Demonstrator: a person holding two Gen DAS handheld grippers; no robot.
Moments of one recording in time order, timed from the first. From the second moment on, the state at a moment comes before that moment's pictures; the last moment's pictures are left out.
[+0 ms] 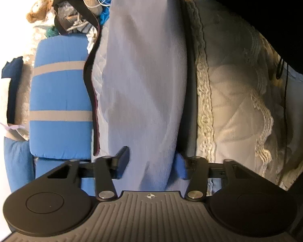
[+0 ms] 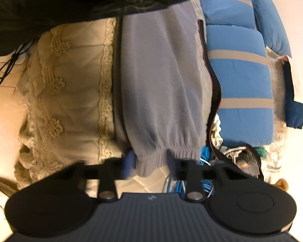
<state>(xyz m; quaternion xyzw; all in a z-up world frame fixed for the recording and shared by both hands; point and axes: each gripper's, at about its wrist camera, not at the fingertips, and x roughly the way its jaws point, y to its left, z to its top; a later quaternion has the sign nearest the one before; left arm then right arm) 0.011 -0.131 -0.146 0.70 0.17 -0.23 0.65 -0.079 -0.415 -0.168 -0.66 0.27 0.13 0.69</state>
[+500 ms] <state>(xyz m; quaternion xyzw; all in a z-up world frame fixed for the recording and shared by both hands) 0.016 -0.107 -0.134 0.71 0.19 -0.23 0.64 -0.060 -0.425 -0.147 -0.62 0.32 0.14 0.70</state>
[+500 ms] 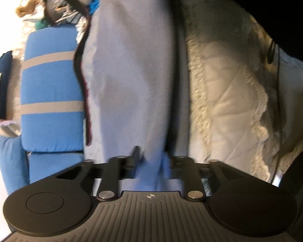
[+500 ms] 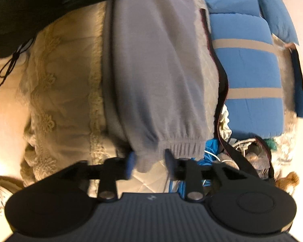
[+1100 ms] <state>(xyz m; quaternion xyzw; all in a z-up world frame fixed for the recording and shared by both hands) 0.091 -0.005 0.030 0.32 0.31 -0.32 0.84 0.056 -0.449 -0.005 -0.22 0.35 0.16 0.89</state>
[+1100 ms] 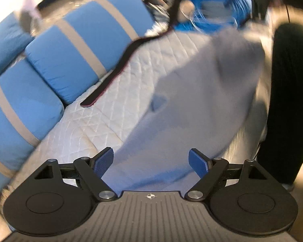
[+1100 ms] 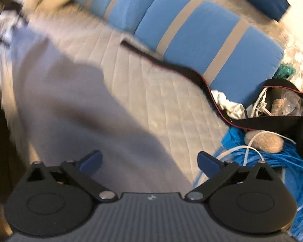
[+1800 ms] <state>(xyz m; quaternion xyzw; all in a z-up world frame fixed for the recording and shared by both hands) 0.258 -0.071 -0.023 0.12 0.38 -0.43 0.81 0.127 -0.297 -0.077 -0.10 0.34 0.17 0.92</state>
